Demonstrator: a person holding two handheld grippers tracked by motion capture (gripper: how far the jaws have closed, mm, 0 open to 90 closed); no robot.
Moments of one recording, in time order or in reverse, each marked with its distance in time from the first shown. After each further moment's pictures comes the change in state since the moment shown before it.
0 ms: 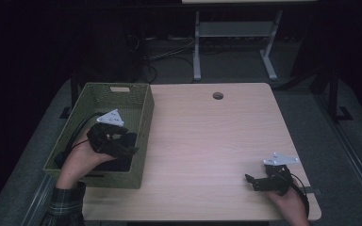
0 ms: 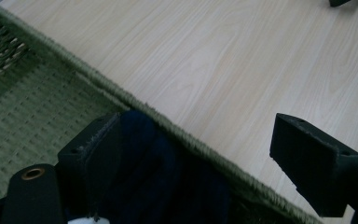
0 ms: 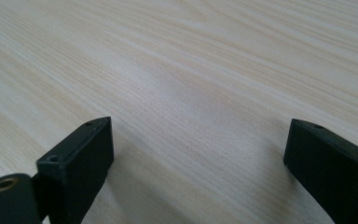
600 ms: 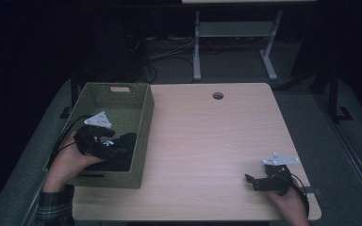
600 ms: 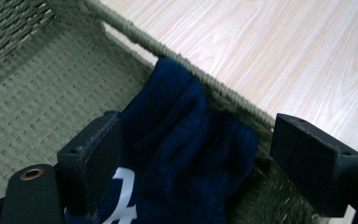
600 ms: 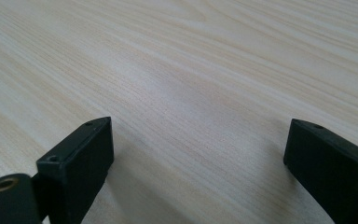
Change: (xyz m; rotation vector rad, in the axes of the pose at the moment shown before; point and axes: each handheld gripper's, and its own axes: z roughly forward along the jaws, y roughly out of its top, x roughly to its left) left arm 0.012 -0.024 -0.015 0.044 0.045 -0.041; right arm 0.000 0.000 0.000 0.000 -0.002 0.001
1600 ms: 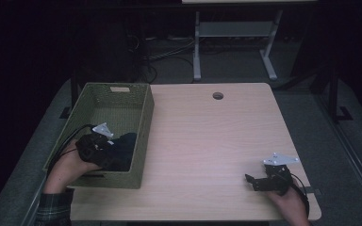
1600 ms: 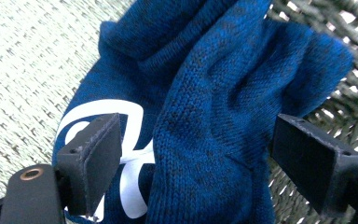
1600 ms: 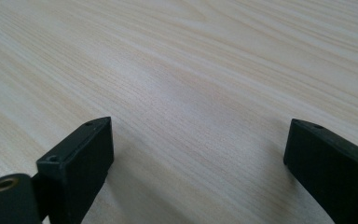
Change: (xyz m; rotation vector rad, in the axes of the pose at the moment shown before) left arm 0.012 -0.029 0.034 0.224 0.004 -0.035; right arm 0.000 0.000 0.000 0.000 0.000 -0.001
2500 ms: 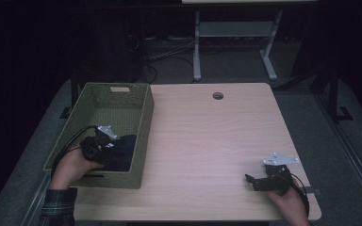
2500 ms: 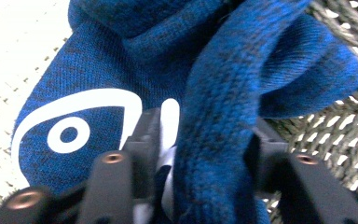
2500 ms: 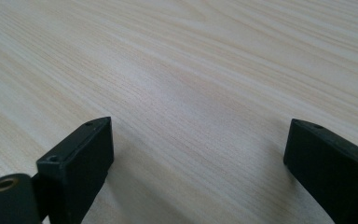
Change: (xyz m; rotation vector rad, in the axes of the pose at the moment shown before) left arm 0.010 -0.001 0.017 0.072 -0.107 -0.031; right arm 0.000 0.000 0.000 0.000 0.000 0.000
